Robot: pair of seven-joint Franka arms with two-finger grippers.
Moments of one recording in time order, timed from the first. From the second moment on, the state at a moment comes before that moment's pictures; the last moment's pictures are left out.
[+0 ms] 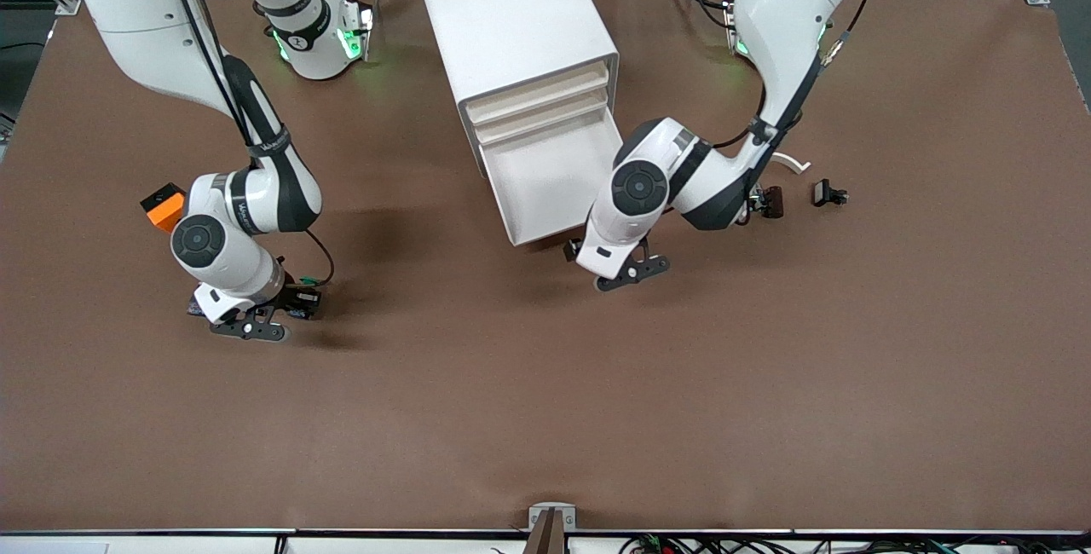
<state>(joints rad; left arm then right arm) -0.46 0.63 -0.26 -1.66 0.02 2.22 -1.02 0.19 0.54 -0.11 -1.99 -0.03 2.54 0.23</state>
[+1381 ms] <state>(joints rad) -0.62 0.66 -0.25 -1.67 0.10 2.22 -1.14 0.21 0.55 -0.10 -2.00 -0.04 2.55 0.23</state>
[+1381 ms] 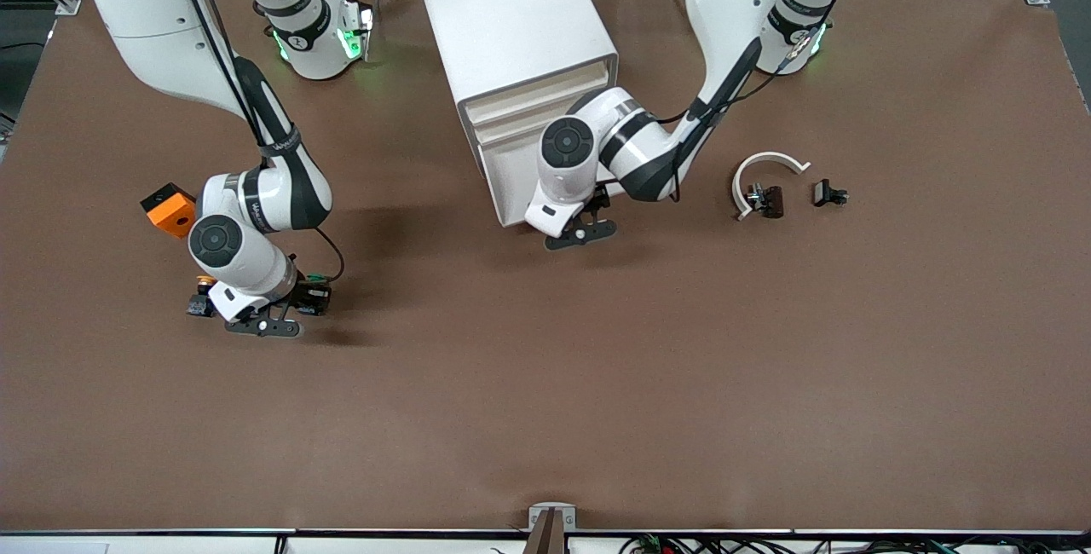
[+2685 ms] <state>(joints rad) -0.77 0.67 -0.26 -1.68 -0.03 2.16 -1.24 0.15 0.23 -0.11 -1.80 -0.04 1.86 0.23</state>
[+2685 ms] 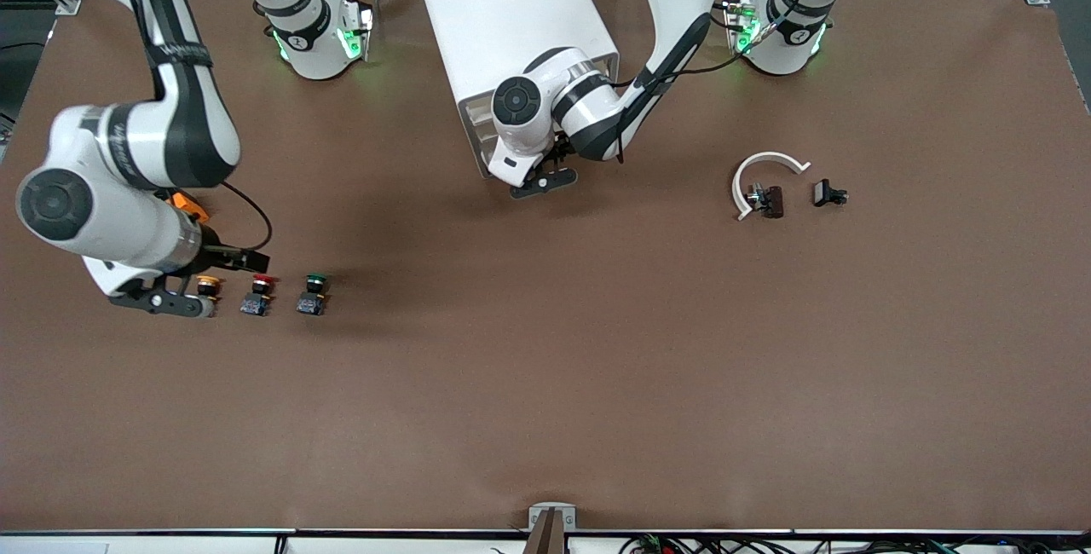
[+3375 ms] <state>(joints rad) -0.79 0.67 -0.27 -1.67 -0.04 2.12 -1.24 0.01 0.12 -0.11 -1.63 -0.04 1.58 -0.03</state>
